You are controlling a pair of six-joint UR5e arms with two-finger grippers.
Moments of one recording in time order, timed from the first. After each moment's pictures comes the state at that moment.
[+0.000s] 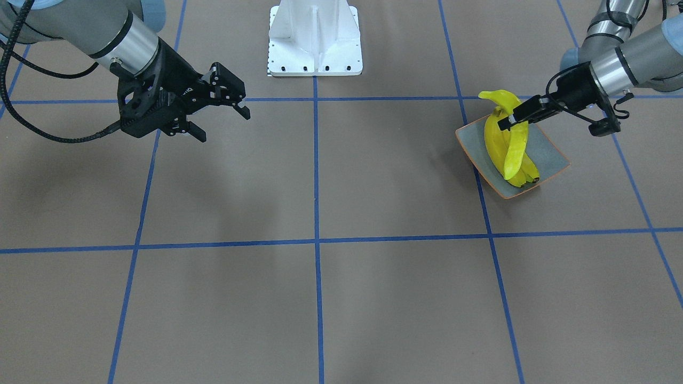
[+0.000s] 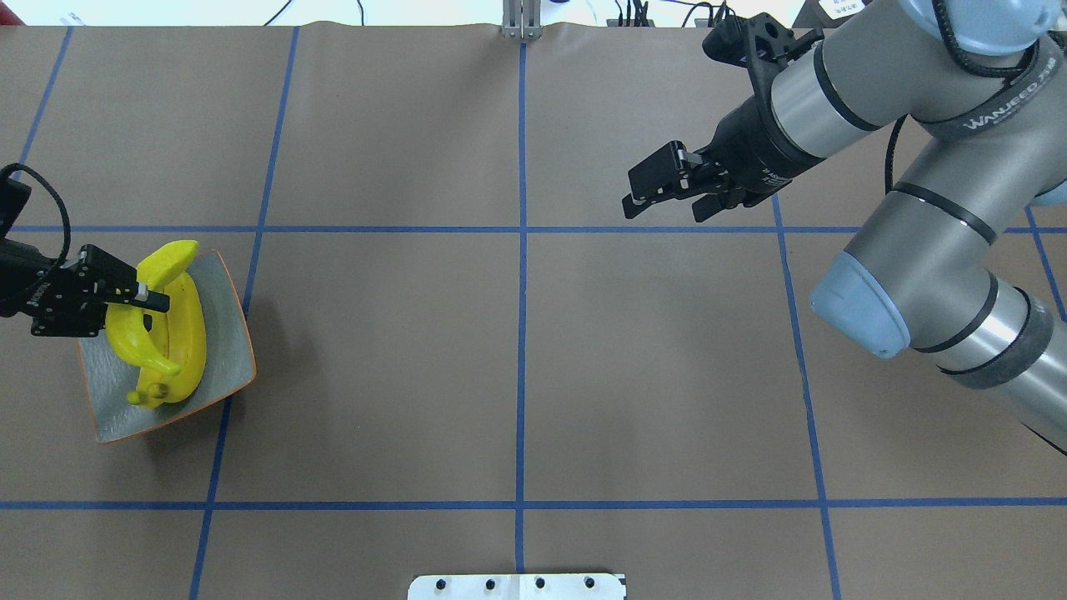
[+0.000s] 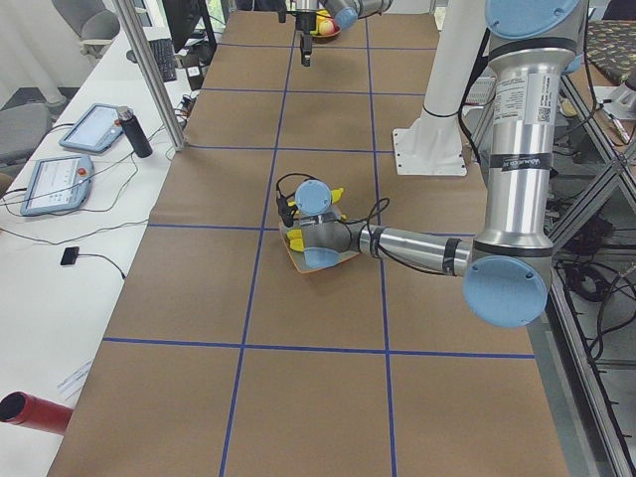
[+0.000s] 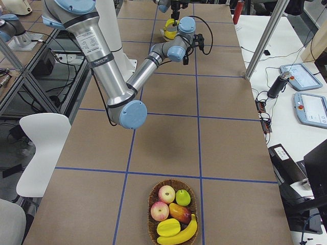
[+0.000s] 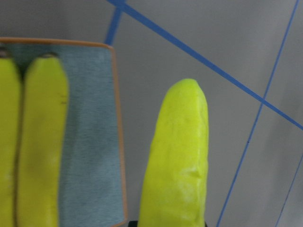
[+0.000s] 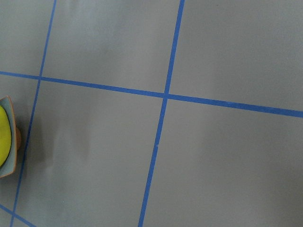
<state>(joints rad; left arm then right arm) -0.98 -1.55 -1.63 -2.90 -2.51 -1.77 0.86 -1.07 1.91 -1.32 2.34 1.03</state>
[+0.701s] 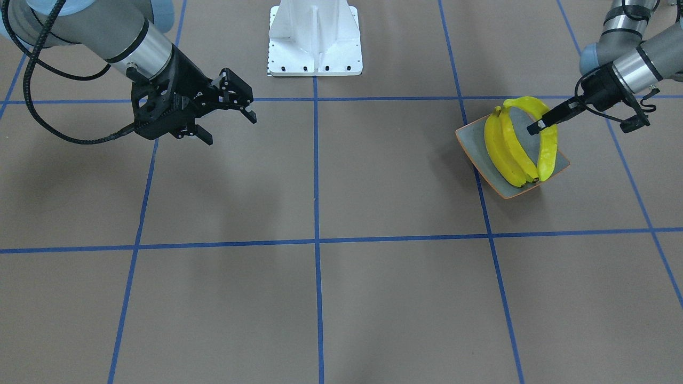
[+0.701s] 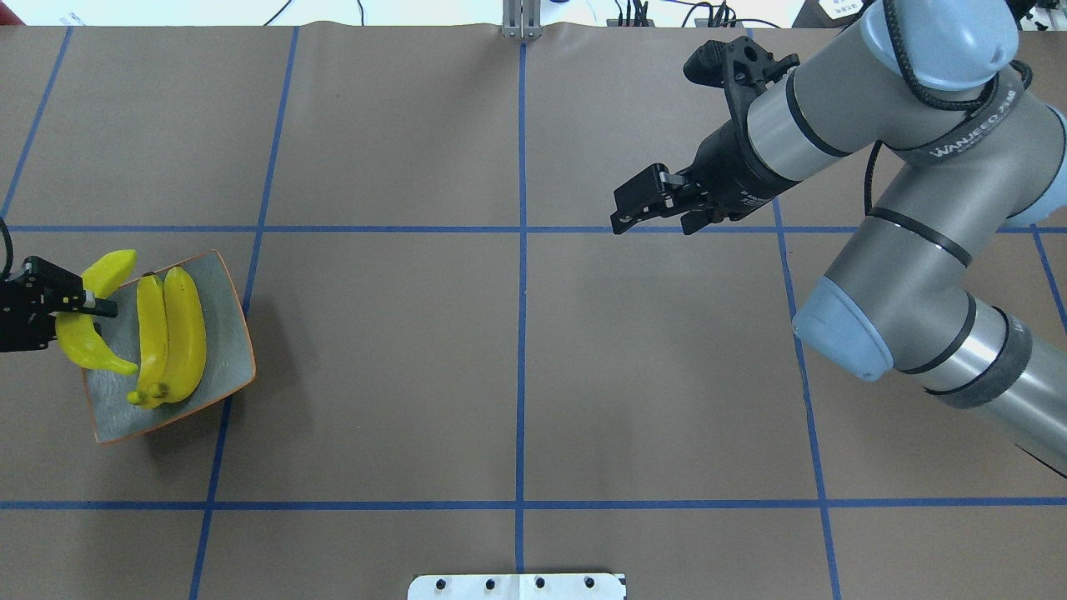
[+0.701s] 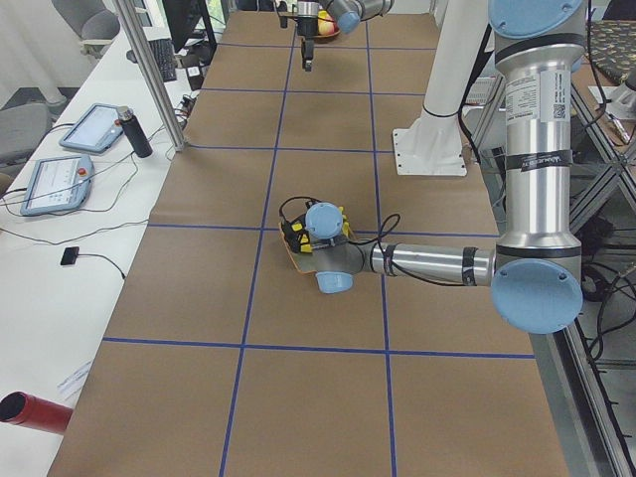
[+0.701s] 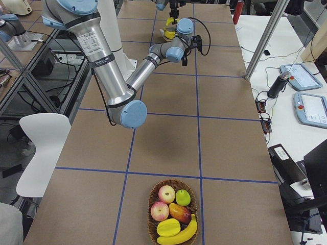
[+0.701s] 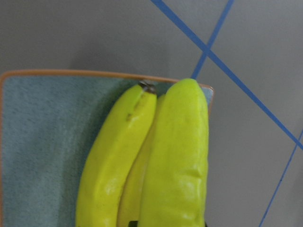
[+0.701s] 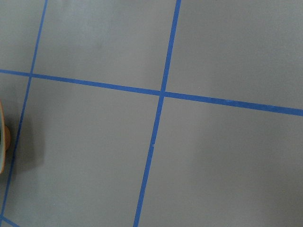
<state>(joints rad) -1.02 -1.47 -1.56 -2.97 -2.45 -1.81 0.81 -1.08 1.91 -1.32 2.27 1.03</state>
